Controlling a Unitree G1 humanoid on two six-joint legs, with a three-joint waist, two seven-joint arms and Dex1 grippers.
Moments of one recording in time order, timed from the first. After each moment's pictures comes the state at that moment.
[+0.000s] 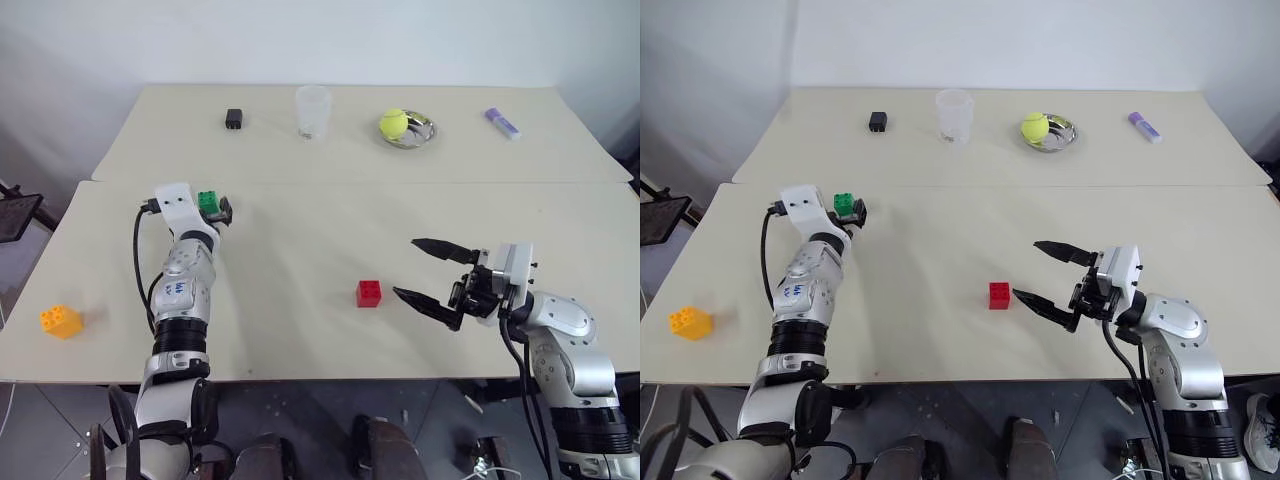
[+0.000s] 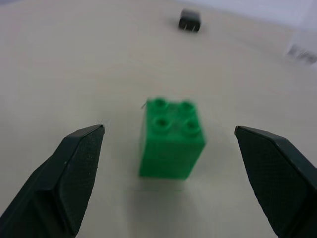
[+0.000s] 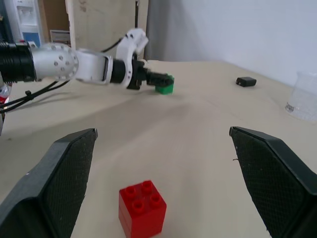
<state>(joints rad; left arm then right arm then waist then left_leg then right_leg) -0.76 0.21 0.31 0.60 -0.18 0.20 0.13 -0.20 -0.54 -0.14 -0.15 0.54 0.05 1.09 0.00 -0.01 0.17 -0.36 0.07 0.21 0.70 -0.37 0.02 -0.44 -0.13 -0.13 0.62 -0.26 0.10</state>
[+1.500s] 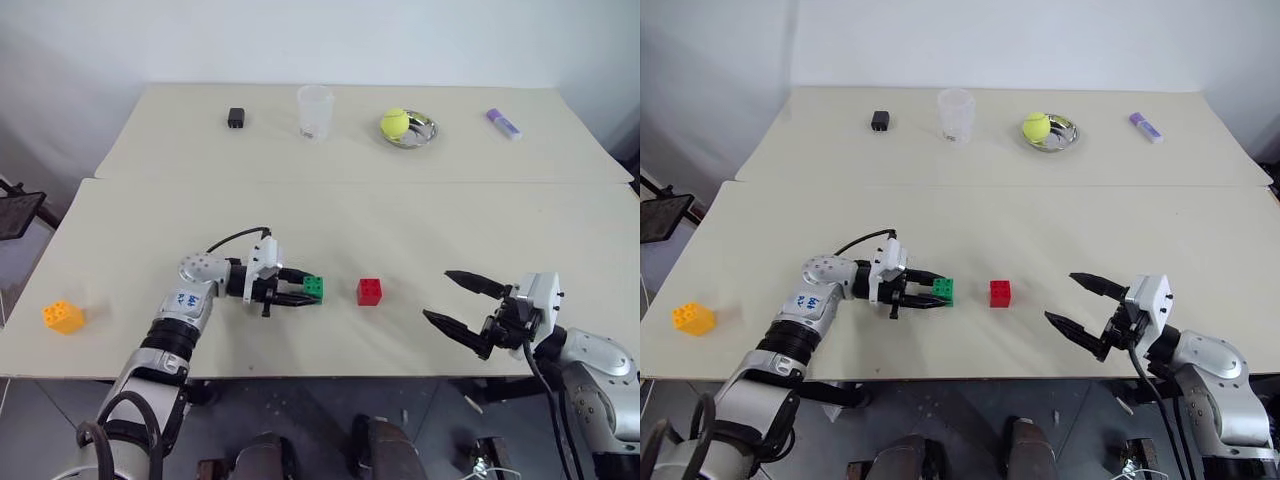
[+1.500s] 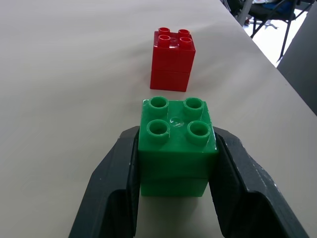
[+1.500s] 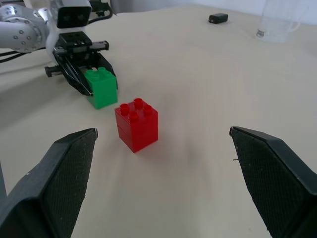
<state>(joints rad) -0.71 0.40 -0.16 0.65 -0.21 -0.10 -1.30 0.03 -0.62 -0.24 -0.20 0.57 0.11 1.04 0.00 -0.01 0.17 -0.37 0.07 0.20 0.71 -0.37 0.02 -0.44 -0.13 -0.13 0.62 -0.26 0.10</state>
